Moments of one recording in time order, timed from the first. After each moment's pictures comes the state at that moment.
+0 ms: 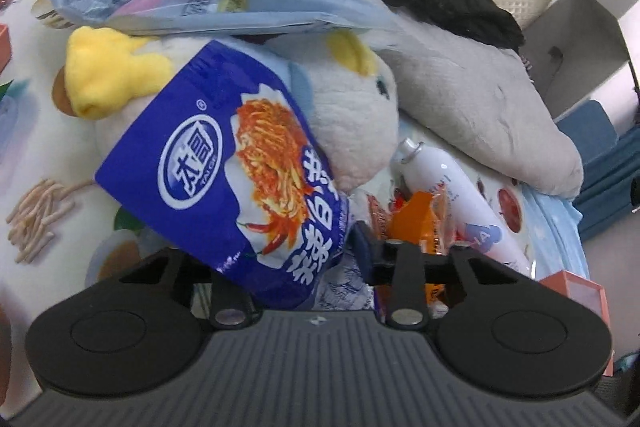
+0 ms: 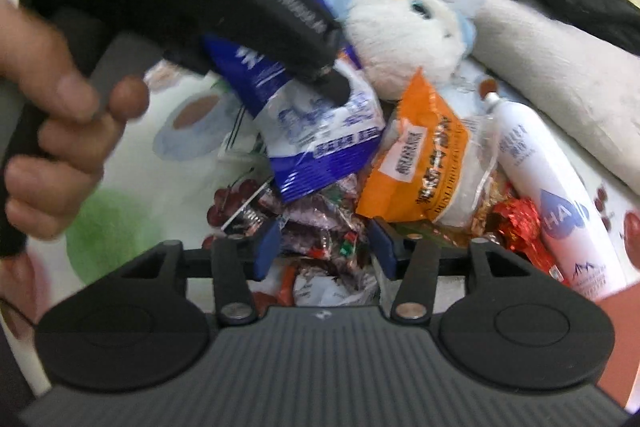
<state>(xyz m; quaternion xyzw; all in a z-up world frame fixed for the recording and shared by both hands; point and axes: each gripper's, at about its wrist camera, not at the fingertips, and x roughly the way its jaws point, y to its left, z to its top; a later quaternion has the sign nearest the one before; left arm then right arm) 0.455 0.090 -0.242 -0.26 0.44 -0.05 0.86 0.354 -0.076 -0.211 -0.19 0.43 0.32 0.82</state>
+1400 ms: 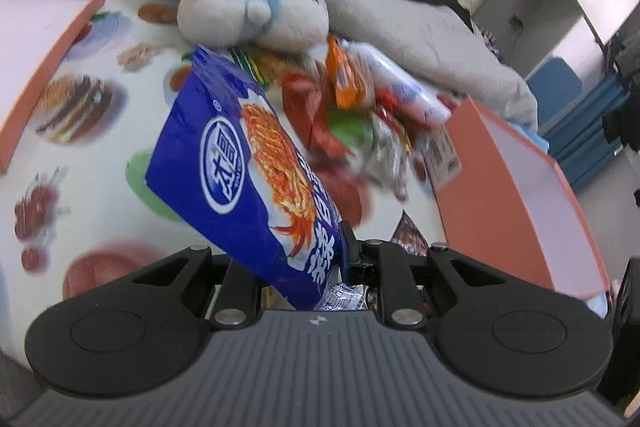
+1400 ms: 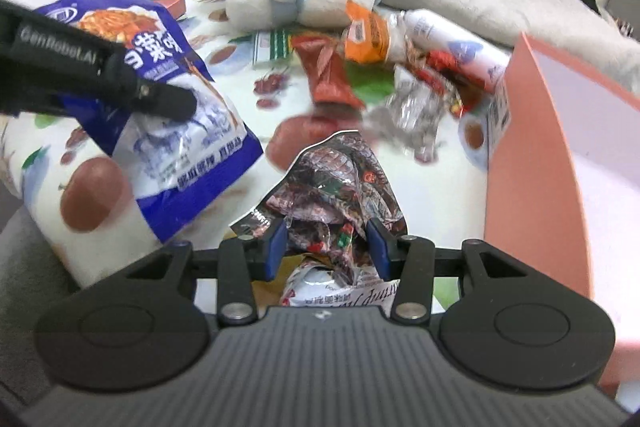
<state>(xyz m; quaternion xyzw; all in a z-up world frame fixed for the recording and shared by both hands) 0.174 0.042 -0.208 -0.21 0.41 -0.08 0.88 0.154 -0.155 -0.209 -0.10 0.41 0.20 0.89</state>
